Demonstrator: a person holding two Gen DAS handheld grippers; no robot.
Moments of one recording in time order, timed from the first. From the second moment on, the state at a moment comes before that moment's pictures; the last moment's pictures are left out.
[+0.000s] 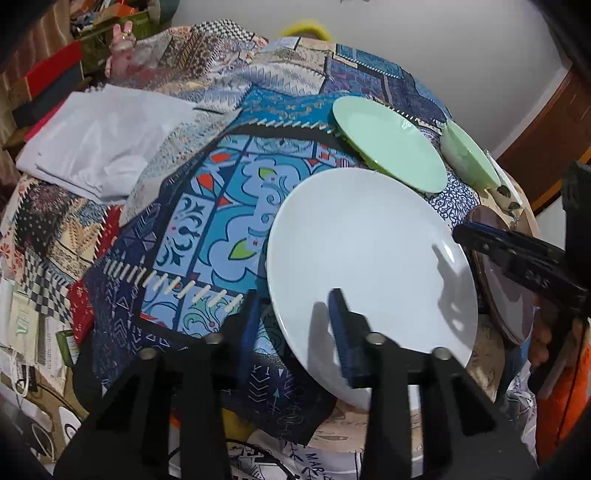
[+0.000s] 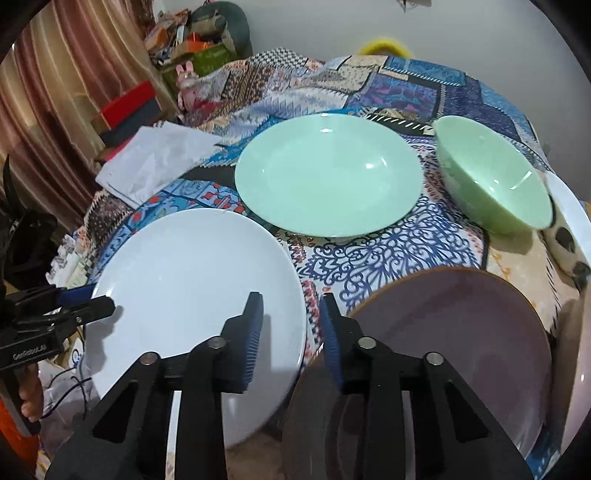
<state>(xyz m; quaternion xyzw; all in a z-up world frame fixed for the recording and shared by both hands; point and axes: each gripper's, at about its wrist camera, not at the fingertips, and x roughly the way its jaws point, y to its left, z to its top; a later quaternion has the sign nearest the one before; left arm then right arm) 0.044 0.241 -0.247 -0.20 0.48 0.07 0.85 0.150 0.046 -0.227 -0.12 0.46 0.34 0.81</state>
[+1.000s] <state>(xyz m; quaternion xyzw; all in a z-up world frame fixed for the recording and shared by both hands) 0.029 0.269 -0.258 -0.24 0.49 0.06 0.84 0.137 0.064 -0.244 -0.09 0.51 0.34 0.79</state>
